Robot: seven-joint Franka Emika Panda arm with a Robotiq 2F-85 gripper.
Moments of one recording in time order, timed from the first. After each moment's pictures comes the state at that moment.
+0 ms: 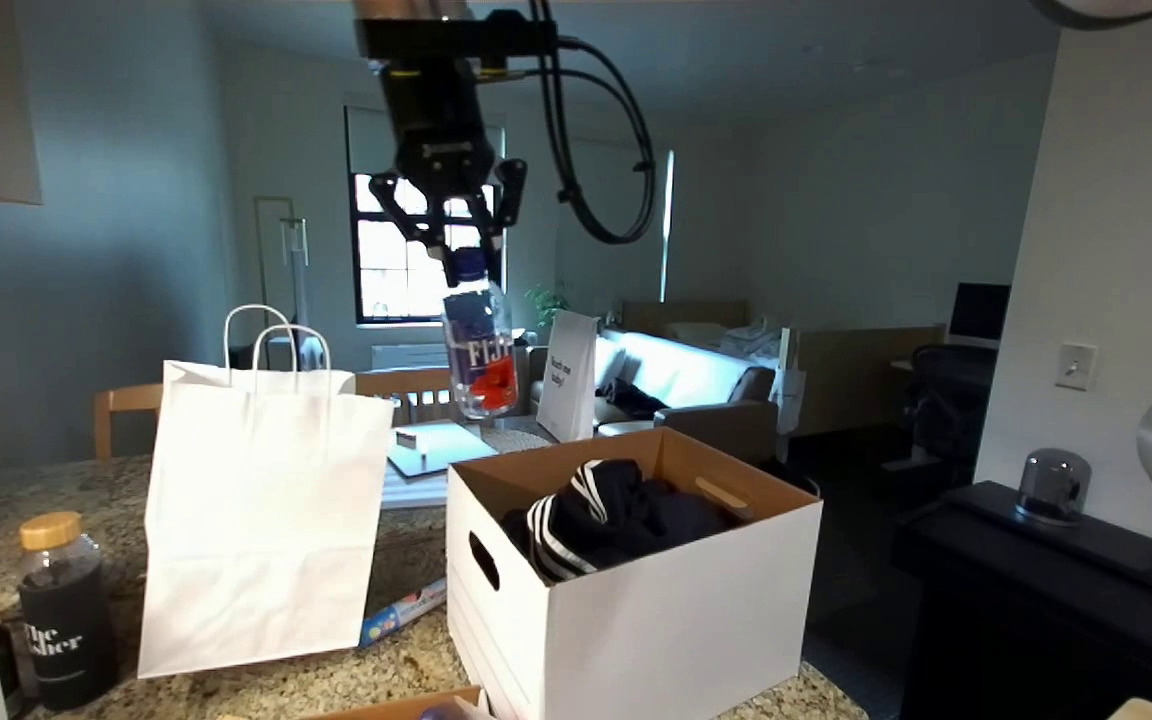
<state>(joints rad) 0.74 0.11 -0.07 -1.49 -0.13 1.47 0.73</state>
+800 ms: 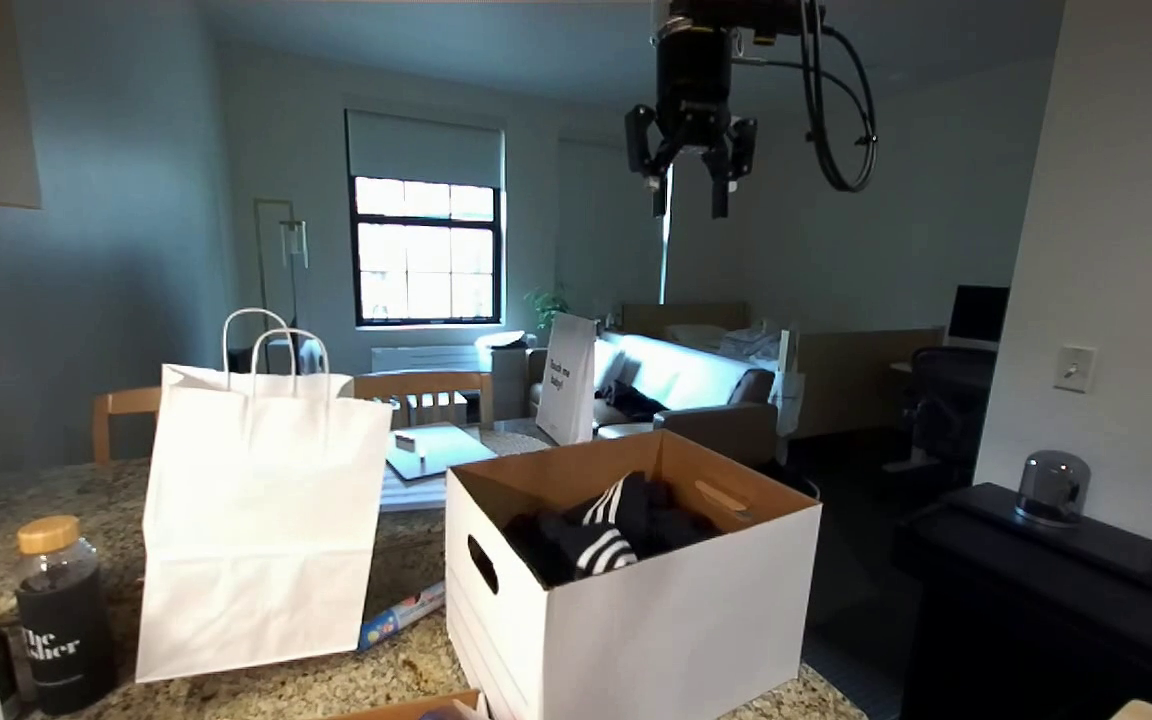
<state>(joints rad) 0.19 -0.27 0.00 -1.75 0.00 1.43 0.41</state>
